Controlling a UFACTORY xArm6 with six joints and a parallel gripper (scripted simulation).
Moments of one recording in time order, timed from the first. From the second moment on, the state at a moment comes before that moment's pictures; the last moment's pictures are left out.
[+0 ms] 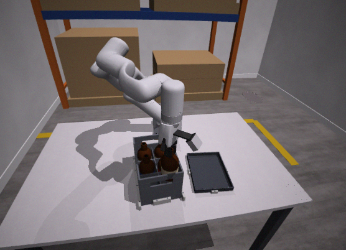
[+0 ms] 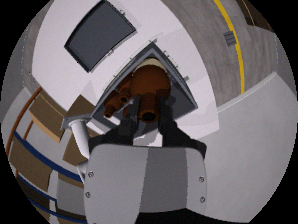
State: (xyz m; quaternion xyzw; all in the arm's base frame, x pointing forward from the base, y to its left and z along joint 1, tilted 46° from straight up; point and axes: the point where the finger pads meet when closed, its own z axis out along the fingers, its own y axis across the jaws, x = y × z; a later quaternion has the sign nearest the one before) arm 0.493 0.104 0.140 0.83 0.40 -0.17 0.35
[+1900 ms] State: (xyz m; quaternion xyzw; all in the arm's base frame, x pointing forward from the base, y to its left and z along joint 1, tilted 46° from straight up) arm 0.493 0.118 0.155 0.83 0.40 -0.16 0.35
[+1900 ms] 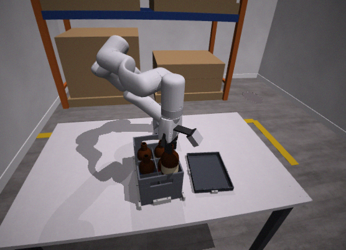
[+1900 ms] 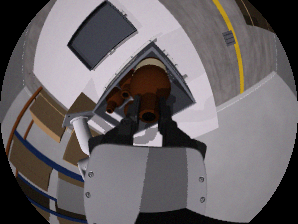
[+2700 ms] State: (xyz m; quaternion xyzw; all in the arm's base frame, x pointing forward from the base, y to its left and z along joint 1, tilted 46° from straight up) arm 0.492 0.134 0.170 0.83 0.40 -0.16 0.35
